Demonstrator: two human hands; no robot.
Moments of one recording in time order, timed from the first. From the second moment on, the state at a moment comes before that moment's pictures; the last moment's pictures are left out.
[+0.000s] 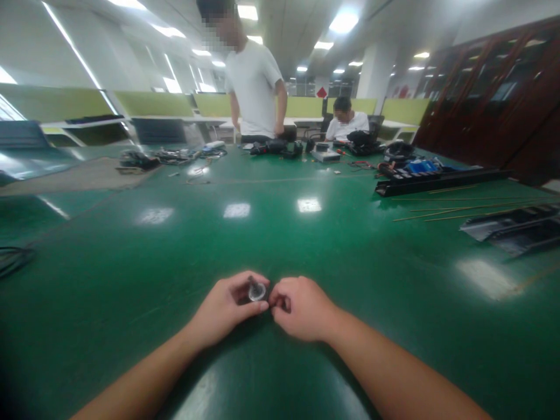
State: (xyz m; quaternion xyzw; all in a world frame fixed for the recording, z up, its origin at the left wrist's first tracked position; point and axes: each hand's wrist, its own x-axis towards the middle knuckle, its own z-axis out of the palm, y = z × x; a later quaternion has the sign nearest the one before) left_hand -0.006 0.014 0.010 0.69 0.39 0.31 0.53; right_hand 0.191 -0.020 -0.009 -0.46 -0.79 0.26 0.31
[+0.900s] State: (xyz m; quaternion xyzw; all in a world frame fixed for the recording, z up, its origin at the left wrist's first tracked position) left_hand -0.008 0.014 0.016 0.75 0.38 0.31 0.45; right_hand 0.192 -0.018 -0.010 -0.50 -0.73 0.23 0.40
